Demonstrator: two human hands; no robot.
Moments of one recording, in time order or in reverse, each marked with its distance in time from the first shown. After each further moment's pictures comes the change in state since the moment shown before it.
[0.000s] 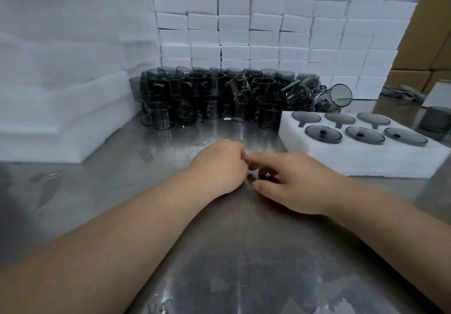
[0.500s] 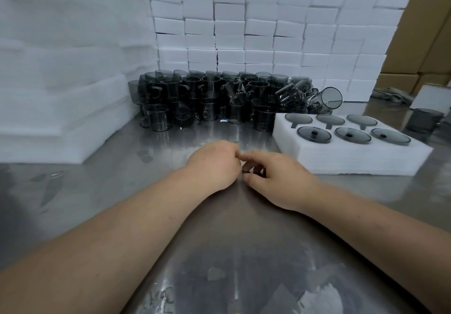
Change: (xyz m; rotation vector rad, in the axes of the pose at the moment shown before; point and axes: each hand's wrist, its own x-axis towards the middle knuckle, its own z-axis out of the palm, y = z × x) left_hand 0.004 -0.005 0.001 0.042 0.008 0.029; right_hand 0.007 -0.003 0.017 0.133 0.102 0.119
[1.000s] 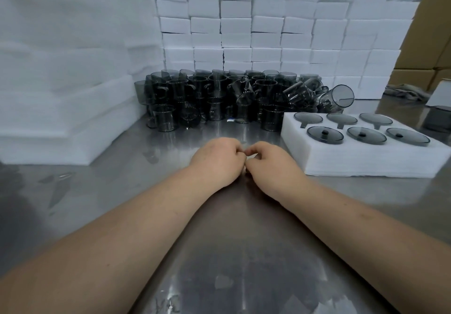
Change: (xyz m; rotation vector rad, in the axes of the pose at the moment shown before) left_hand 0.009 -0.009 0.003 -0.104 0.078 -0.065; right_hand 0.027 -0.012 0.017 0.287 0.109 0.323
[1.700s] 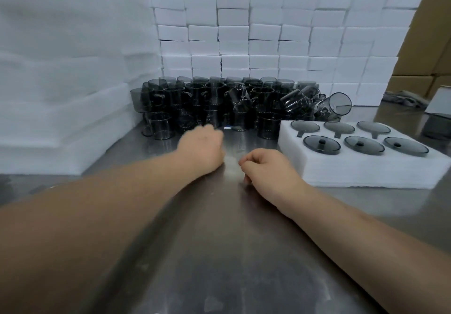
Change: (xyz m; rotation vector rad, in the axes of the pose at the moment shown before) left_hand 0.052 -0.026 -0.006 0.549 0.109 0.160; right_hand 0.008 0.007 -0.002 0.156 0.010 -0.003
